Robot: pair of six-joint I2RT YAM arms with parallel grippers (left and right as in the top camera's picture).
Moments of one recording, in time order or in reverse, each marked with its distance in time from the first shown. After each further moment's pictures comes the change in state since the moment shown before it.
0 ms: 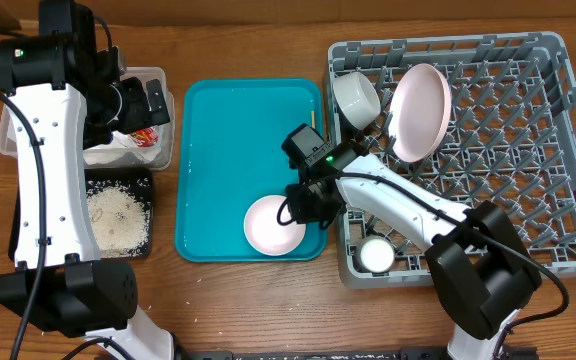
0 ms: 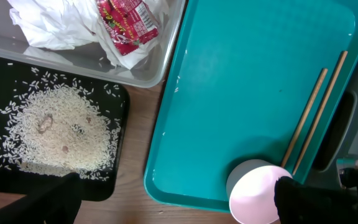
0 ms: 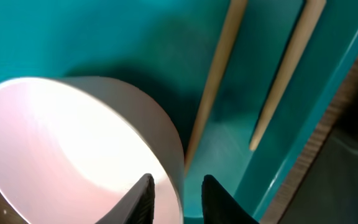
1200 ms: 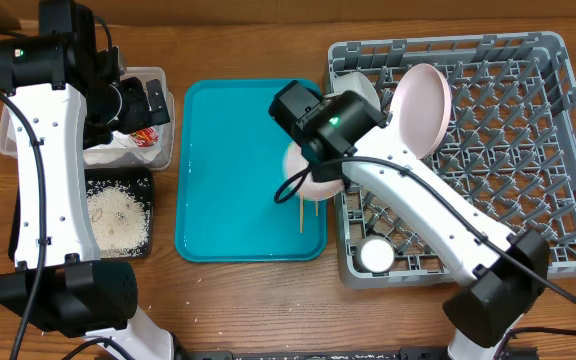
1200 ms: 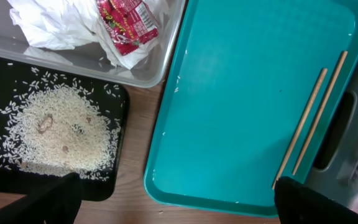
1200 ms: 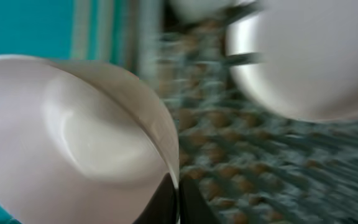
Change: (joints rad) left arm 0.000 0.000 0.000 0.000 0.000 0.000; right arm 0.032 -0.030 0.527 -0.637 0.704 0.120
